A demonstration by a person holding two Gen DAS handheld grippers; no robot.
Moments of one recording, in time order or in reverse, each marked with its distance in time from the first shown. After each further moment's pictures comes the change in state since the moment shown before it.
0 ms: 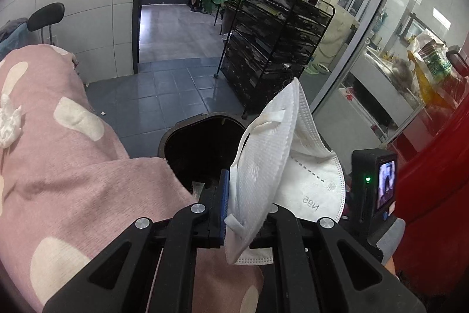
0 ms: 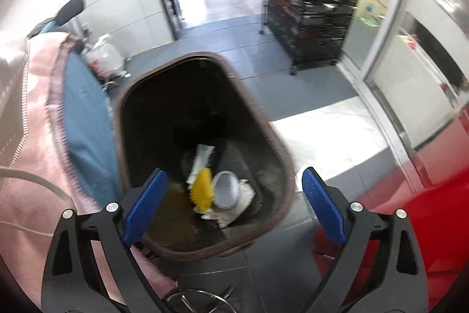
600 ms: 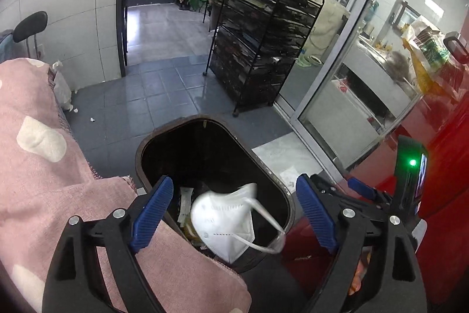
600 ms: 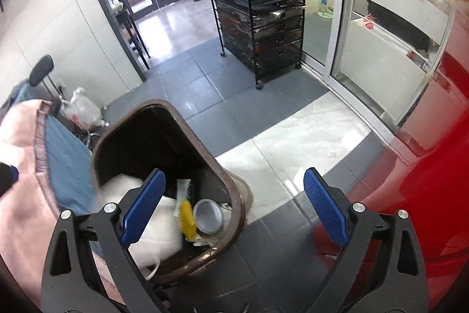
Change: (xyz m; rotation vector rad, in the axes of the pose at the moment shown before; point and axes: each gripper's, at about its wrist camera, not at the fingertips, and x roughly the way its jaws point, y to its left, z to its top) left arm 0.024 -0.021 0.010 0.049 0.020 -0.017; right arm -0.024 -0.058 0.009 0.228 -0.117 -0.023
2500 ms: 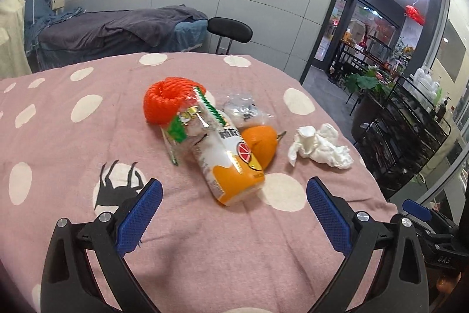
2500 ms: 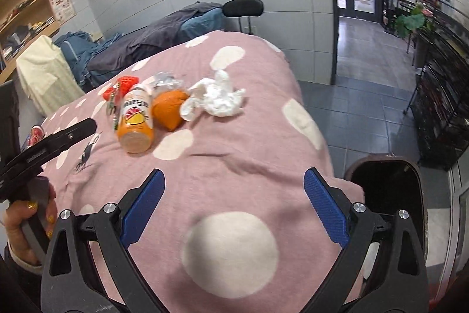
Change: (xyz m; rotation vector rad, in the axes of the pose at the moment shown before) left arm -0.231 0.243 -0.103 -0.531 -0.325 0.542; right arm -0.115 0.314 -0.060 -0.679 0.043 0.646
